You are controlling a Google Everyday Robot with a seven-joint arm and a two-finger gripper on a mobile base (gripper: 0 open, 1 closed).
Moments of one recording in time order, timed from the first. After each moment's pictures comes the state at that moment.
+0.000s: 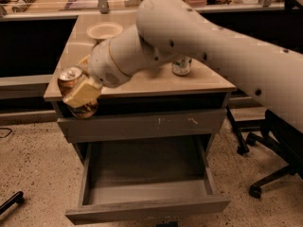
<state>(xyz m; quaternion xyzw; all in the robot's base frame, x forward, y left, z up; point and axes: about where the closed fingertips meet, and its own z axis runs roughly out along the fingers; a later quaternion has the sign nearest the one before) 0.512 0.172 0.912 -0.66 0.58 0.27 0.39</state>
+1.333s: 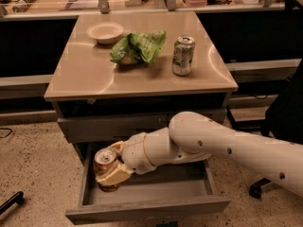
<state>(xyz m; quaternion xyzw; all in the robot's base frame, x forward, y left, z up) 0.415 0.121 0.714 -0.60 0.62 0.35 0.36</state>
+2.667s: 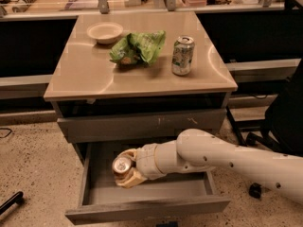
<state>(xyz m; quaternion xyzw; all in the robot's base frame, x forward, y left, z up) 0.443 0.087 0.639 -0.66 0.58 0.25 0.40</state>
